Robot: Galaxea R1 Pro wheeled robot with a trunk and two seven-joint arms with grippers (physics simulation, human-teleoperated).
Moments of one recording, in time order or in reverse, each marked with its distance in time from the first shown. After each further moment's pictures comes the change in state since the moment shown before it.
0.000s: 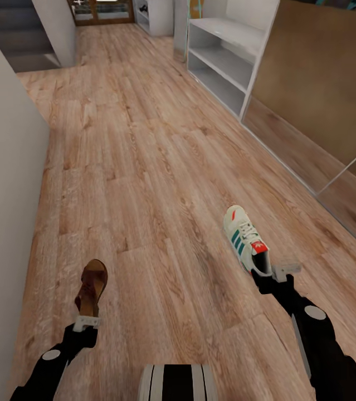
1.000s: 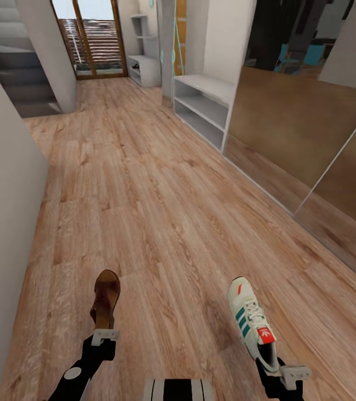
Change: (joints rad) left arm 0.005 -0.087 -0.001 0.168 0.019 -0.156 0.116; right arm 0.149 -0.018 -0.192 0.859 -0.004 -0.875 -0.015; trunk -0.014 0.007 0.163
